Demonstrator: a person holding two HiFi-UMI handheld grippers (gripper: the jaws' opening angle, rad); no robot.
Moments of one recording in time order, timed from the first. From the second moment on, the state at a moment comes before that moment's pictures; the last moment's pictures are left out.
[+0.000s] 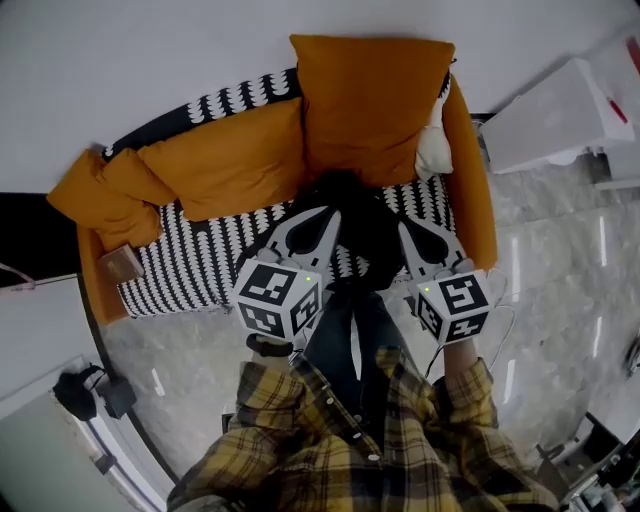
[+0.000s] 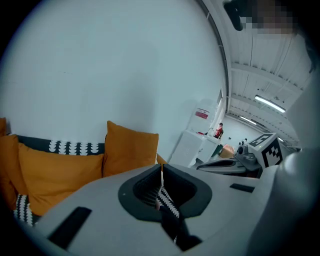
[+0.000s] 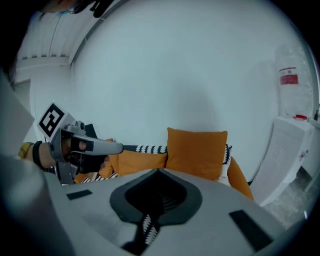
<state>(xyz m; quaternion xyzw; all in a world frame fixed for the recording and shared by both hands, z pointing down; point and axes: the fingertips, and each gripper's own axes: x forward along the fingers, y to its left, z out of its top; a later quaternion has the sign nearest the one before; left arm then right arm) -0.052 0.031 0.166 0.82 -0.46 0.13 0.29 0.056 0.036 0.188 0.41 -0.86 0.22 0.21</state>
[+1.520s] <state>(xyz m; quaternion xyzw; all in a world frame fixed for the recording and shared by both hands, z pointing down) -0.069 0.062 0.447 0.76 -0.46 0.32 0.32 0.097 0.086 0.449 0.45 -0.78 0.30 0.32</state>
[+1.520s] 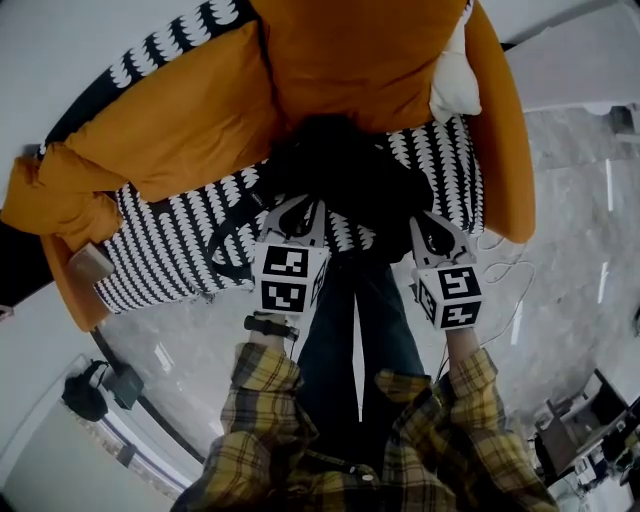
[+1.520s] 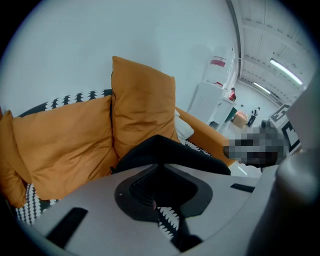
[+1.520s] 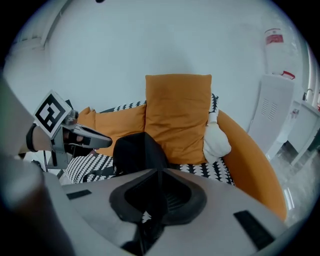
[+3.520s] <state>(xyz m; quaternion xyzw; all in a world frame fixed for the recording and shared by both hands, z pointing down) -0.079 0.040 0.602 0.74 -0.36 0.52 0.24 0.115 0.104 0.600 0.49 -0.67 0.42 0.38</state>
